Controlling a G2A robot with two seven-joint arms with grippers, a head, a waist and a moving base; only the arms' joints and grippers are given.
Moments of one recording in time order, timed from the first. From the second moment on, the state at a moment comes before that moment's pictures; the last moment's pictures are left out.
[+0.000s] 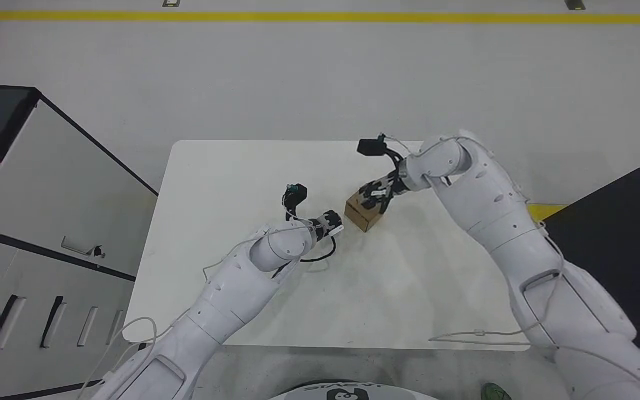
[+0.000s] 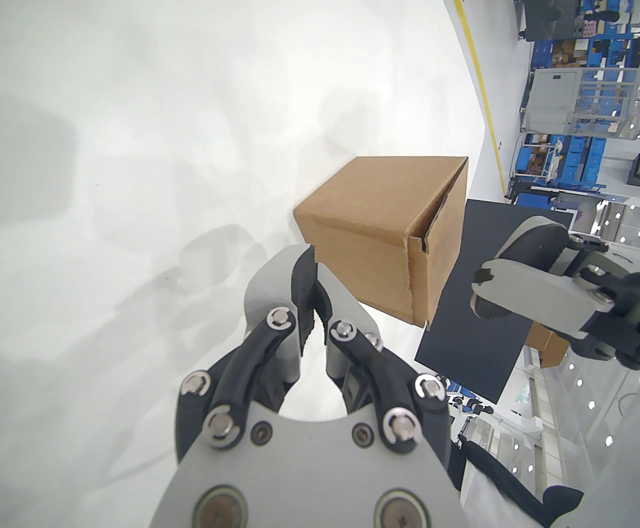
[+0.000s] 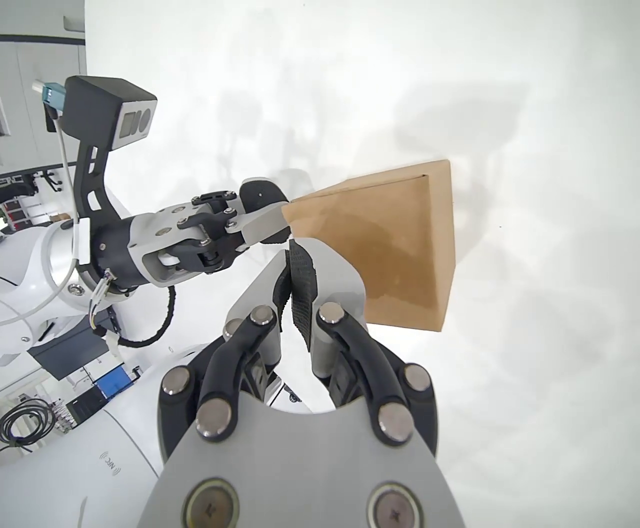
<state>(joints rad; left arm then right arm) 1.12 -1.35 -0.85 -1.33 0.13 0.44 -0.40 -0.65 -1.25 0.82 -0.97 -0.31 -0.11 1.29</state>
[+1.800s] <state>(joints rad) 1.12 -1.35 -0.85 -1.33 0.13 0.44 -0.40 -0.62 -1.29 0.75 -0.88 -0.33 -0.12 1.26</state>
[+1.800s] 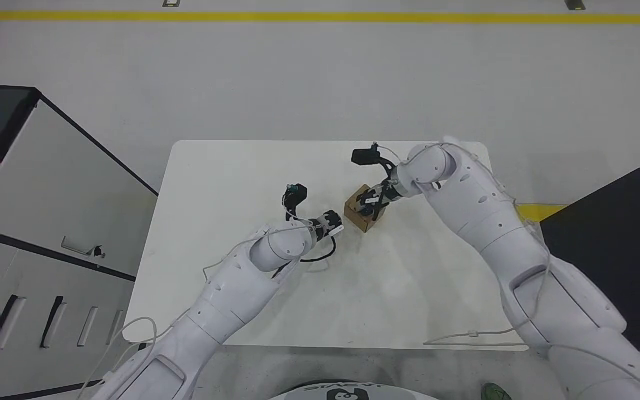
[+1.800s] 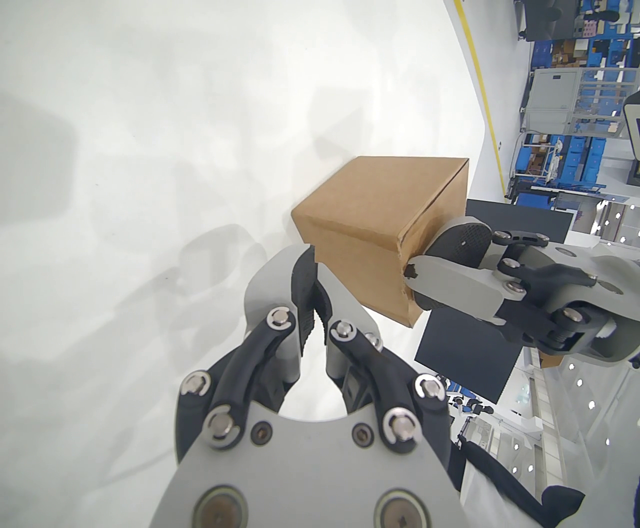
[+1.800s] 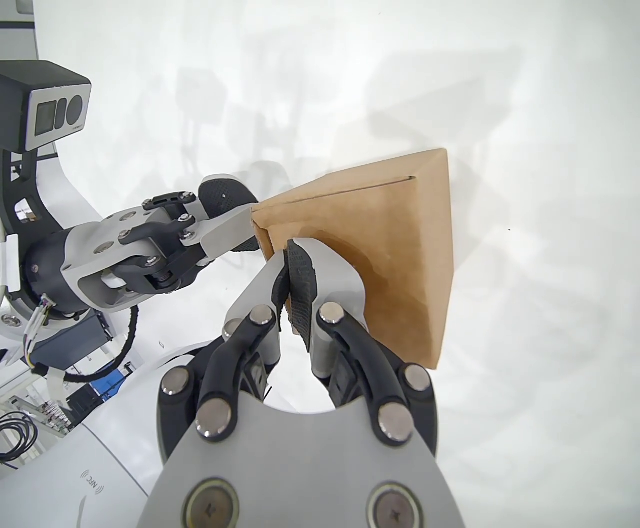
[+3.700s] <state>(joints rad) 1.12 -1.35 -0.85 -1.33 0.13 0.44 -0.40 -0.62 -1.28 0.78 -0.90 -0.32 -0.13 1.26</state>
